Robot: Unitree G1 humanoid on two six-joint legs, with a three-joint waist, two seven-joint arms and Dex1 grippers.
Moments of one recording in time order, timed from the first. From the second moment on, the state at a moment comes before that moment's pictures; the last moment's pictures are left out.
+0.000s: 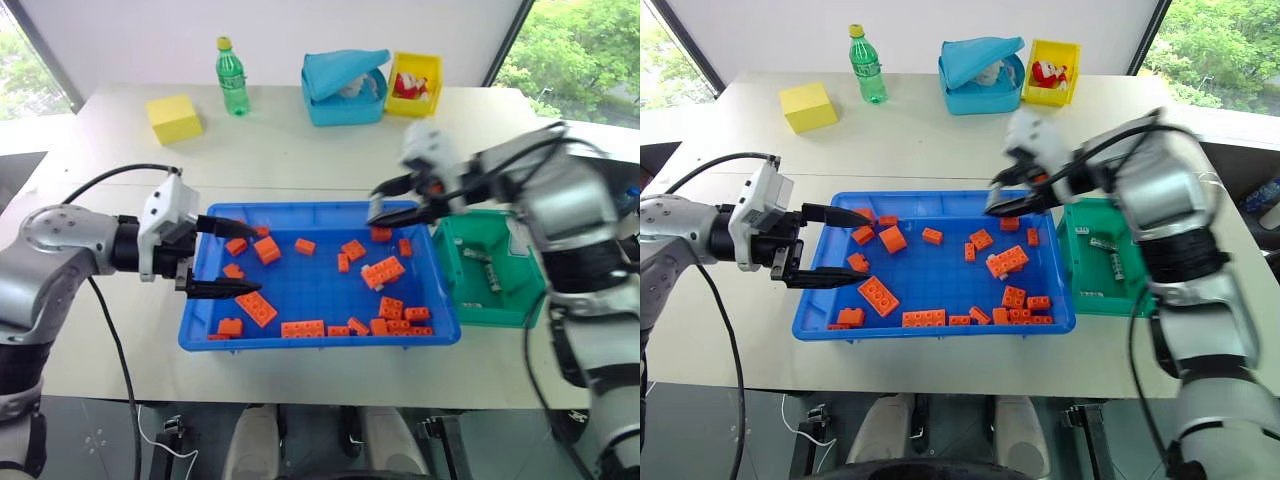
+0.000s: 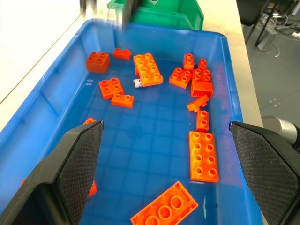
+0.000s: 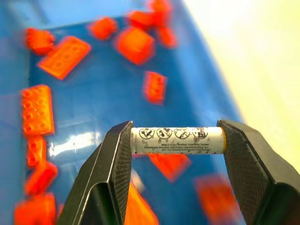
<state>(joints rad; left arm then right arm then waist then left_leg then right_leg) -0.46 0.96 0.05 -0.27 -0.64 0.60 -1.28 -0.91 -0.86 0.13 0.00 0.15 0.83 1.32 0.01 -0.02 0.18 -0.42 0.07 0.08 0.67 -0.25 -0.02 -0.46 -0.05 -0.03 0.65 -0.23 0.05</state>
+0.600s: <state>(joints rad) -0.56 0.86 -0.05 -0.16 -0.58 0.52 -1.36 -0.57 -1.10 0.00 -0.10 0.21 0.74 1.25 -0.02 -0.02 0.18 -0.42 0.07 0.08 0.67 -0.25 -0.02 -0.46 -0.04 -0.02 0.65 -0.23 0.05</state>
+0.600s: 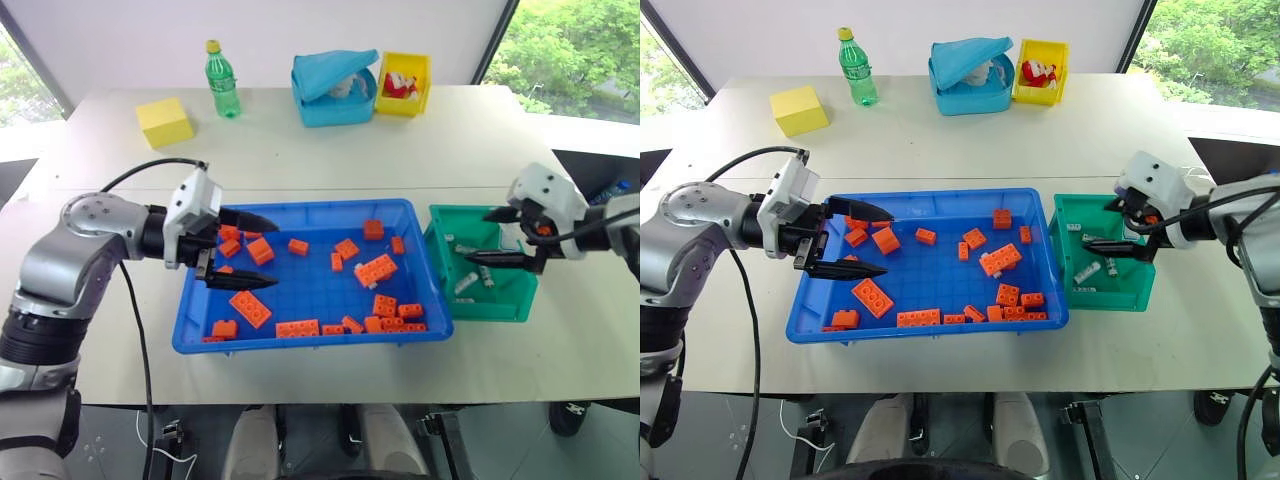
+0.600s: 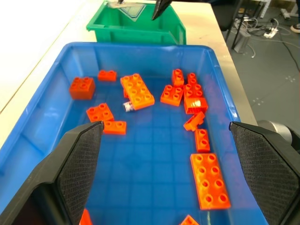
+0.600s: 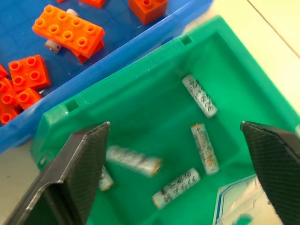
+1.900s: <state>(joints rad) -0.41 0.91 0.07 -0.35 -0.65 0.62 -1.23 -1.11 -0.53 0.46 0.48 0.07 0.20 1.59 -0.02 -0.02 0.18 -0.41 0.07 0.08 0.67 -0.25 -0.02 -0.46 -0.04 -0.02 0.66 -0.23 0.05</state>
